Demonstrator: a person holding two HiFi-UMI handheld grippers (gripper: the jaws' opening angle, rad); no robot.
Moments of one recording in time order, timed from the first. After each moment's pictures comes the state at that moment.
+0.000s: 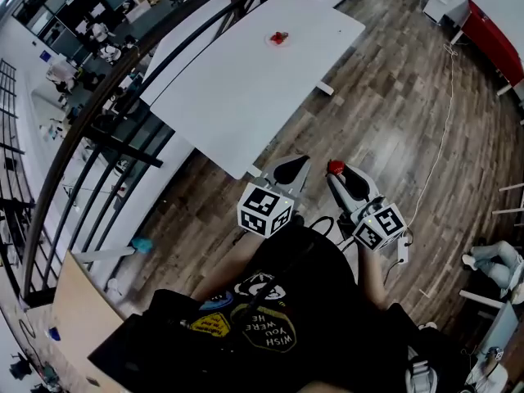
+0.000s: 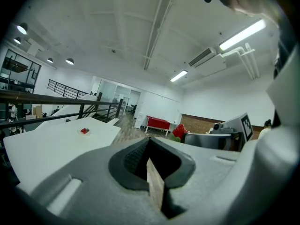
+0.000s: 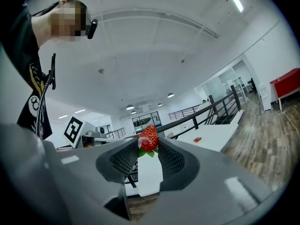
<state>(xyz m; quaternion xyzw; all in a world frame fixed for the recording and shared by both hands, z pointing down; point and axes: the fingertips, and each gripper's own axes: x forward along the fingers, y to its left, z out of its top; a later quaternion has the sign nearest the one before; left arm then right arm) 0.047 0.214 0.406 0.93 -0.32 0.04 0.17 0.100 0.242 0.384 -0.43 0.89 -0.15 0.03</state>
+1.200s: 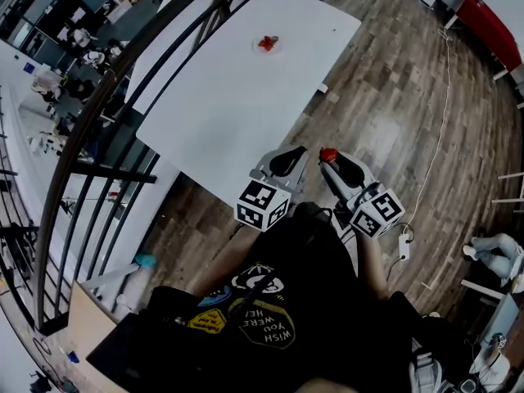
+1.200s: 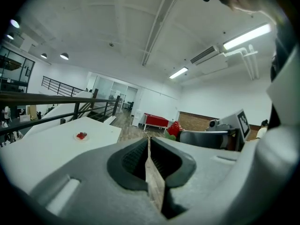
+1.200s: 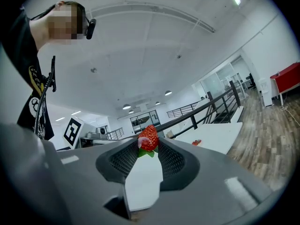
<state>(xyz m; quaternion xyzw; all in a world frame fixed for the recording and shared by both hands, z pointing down) 0.048 0.069 0.422 0.94 -0.29 0.05 0.17 0.089 0.090 0.399 -0.43 0.89 -0.17 0.03</state>
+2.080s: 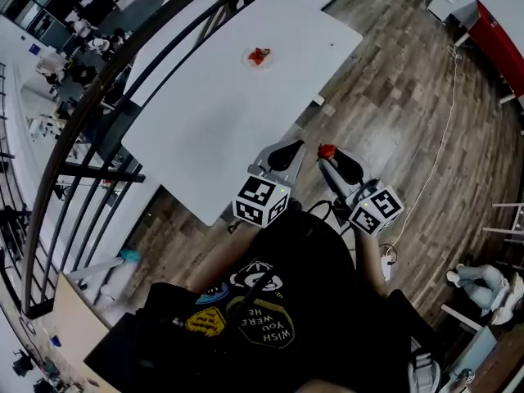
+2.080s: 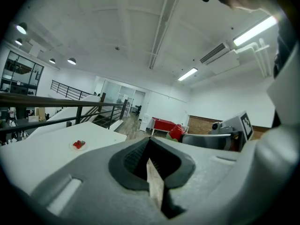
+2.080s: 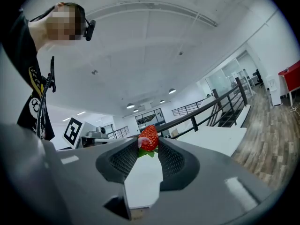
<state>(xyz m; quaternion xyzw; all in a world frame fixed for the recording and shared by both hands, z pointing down) 0.139 -0.036 0.410 0.92 -0.34 0.04 0.17 0.182 -0.013 0.391 -0.39 0.90 -0.18 0.02</state>
